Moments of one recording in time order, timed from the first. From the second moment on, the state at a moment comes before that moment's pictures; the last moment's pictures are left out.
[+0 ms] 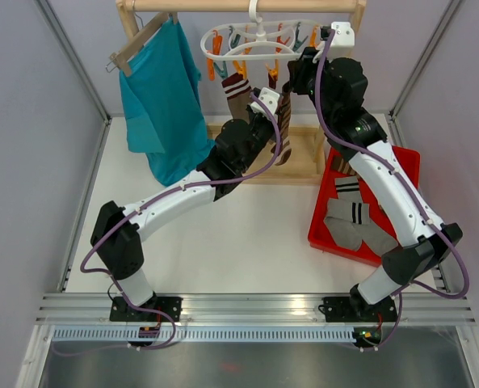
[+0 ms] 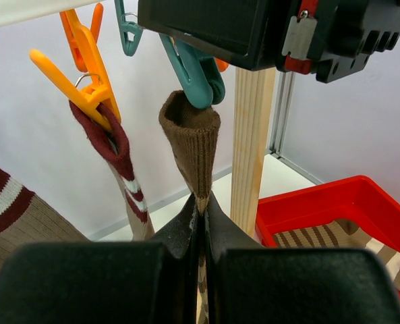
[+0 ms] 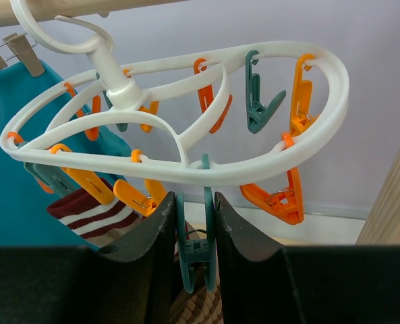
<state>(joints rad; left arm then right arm) -0.85 1.71 1.50 0.45 -0.24 0.08 0.47 1.59 1.85 -0.19 0.25 0.18</state>
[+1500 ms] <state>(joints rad) -0.85 1.71 1.51 0.47 -0.21 0.08 0.48 1.60 1.81 -0.10 0.31 0.21</state>
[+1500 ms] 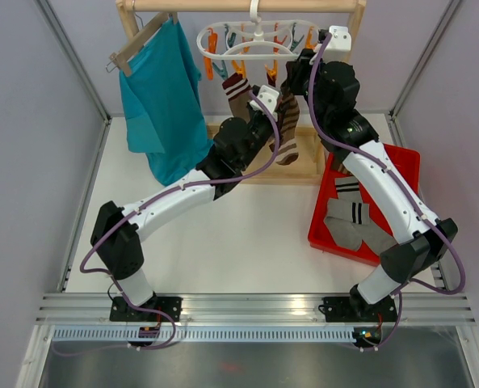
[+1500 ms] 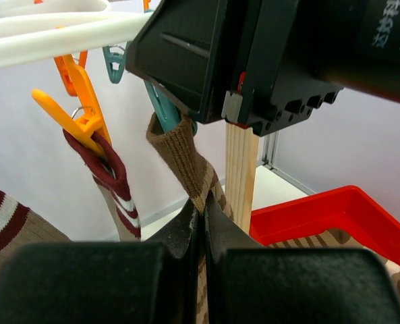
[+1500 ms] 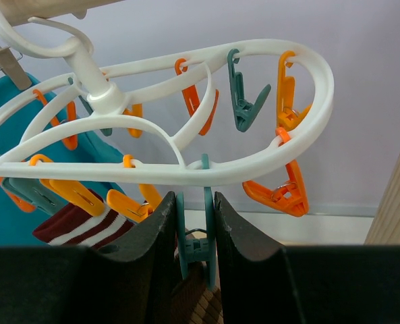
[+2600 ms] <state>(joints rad) -0.85 1.76 1.54 0.47 -0.21 0.08 0.48 1.60 1.80 -0.10 0.32 0.21</state>
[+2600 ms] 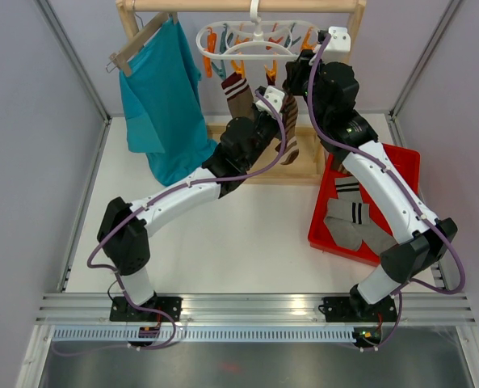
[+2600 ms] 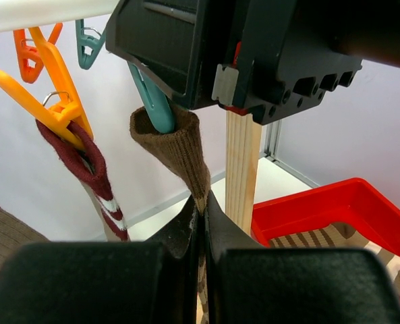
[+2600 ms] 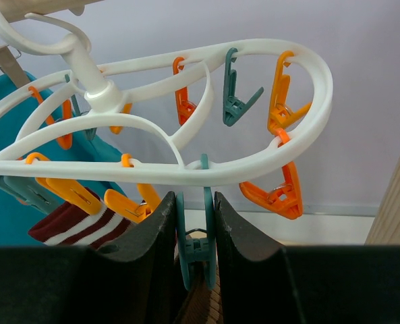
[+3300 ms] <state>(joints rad) -0.84 1.78 1.57 0.47 -0.23 0.08 0.48 1.60 1.80 -0.10 0.32 0.21</state>
